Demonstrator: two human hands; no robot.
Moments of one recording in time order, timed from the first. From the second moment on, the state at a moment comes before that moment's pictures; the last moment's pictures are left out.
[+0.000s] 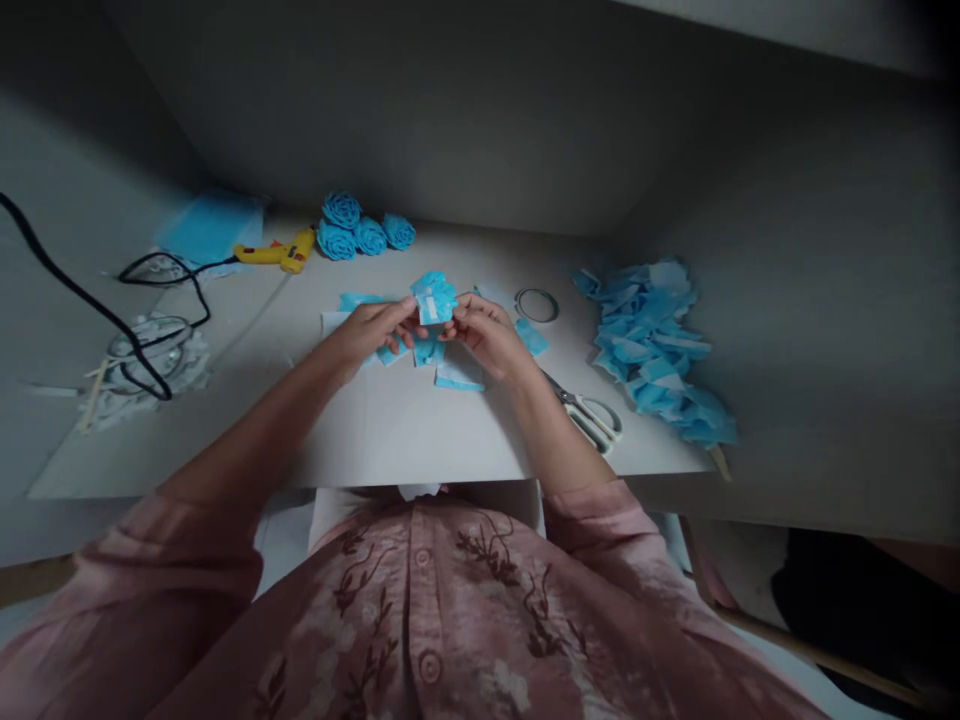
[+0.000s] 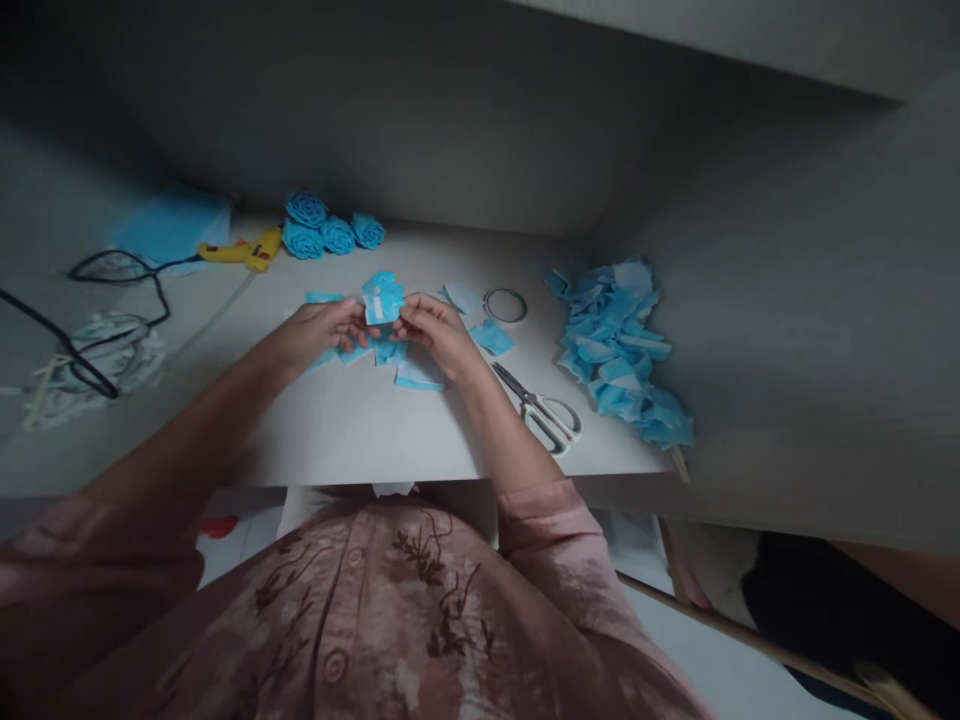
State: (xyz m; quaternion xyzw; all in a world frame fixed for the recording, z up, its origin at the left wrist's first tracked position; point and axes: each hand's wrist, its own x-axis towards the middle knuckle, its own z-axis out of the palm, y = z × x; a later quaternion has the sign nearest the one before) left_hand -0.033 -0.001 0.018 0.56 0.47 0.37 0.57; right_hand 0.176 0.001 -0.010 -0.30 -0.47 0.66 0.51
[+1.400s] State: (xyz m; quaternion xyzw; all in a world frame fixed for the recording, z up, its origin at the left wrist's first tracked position) left_hand 0.000 -0.007 -0.004 0.70 0.50 0.47 0.20; right_hand 0.165 0.000 -0.012 -0.40 -0.57 0.49 0.52
